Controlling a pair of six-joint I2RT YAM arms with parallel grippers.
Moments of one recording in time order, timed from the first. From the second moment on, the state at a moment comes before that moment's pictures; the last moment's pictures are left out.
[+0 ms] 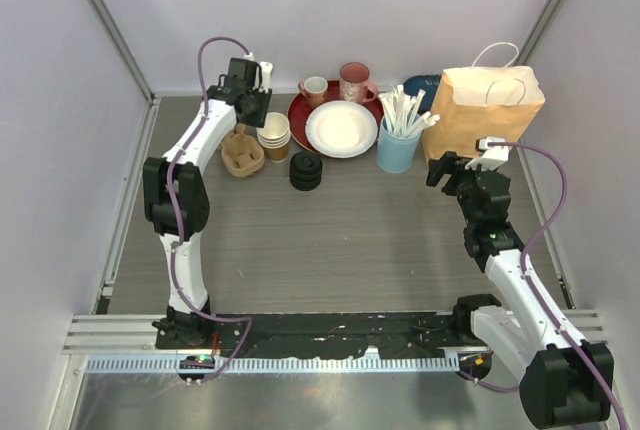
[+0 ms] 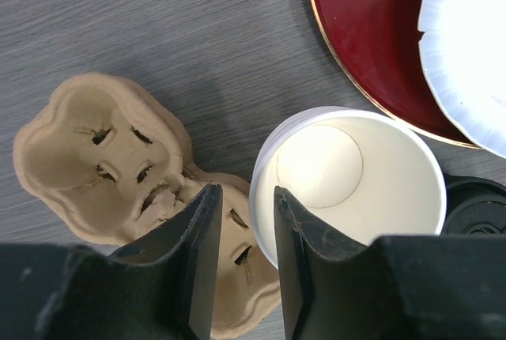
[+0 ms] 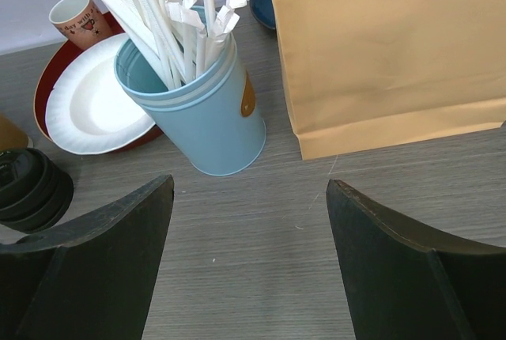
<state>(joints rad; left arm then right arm) -0.24 2.07 1.90 -0.65 -0.04 0.06 0.10 0.84 0.50 0.19 0.08 0.24</state>
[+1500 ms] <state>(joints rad) -0.18 2.07 1.99 -0.75 0.16 -0.05 0.11 0.89 0.56 0.15 0.03 0.24</state>
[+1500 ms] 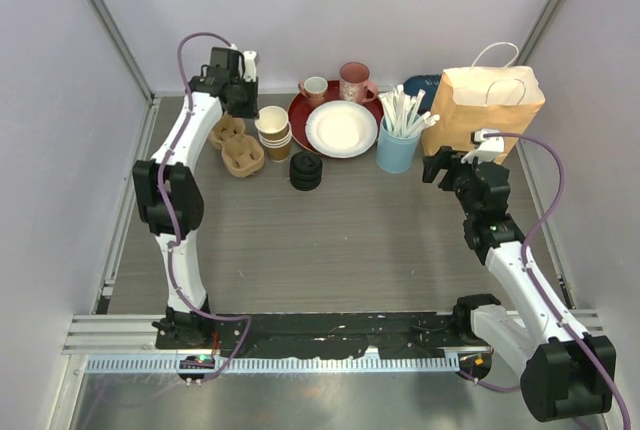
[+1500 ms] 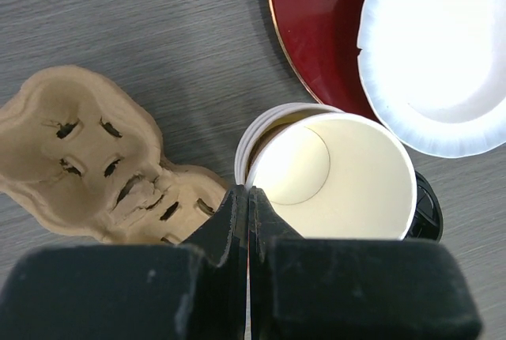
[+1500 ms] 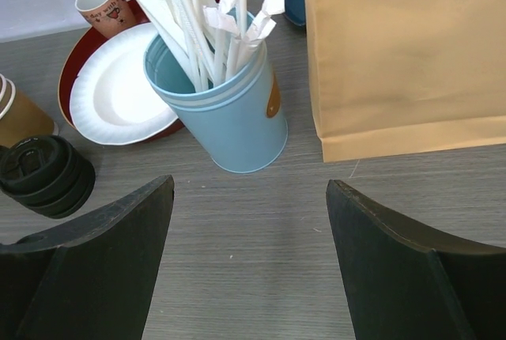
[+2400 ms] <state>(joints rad) -0.69 1.70 1.72 -0.85 0.28 0.09 0.14 0.89 0.73 0.01 -0.04 0.26</state>
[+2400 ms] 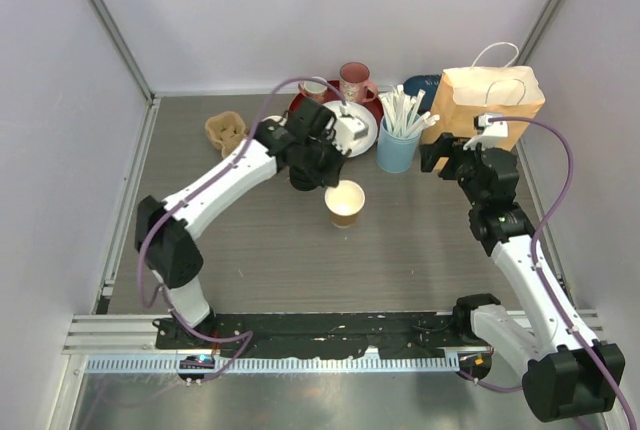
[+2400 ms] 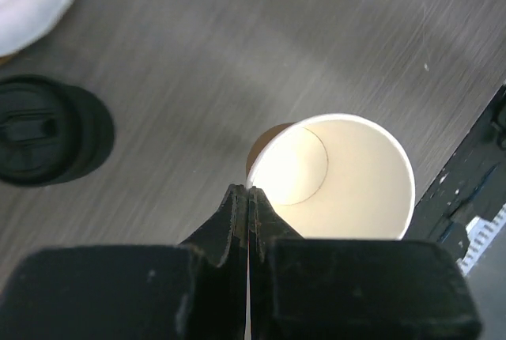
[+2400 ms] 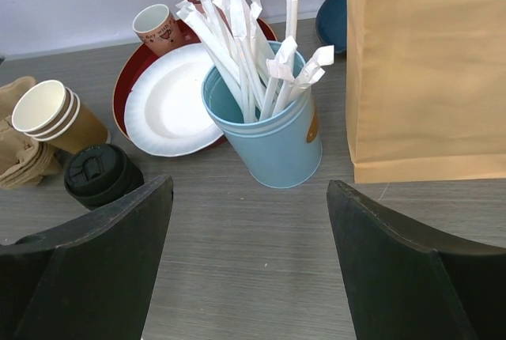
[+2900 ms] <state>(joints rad) -0.76 1.92 1.67 -0.68 0.26 0.12 0.14 0.85 0.73 -0.08 -0.02 0.26</state>
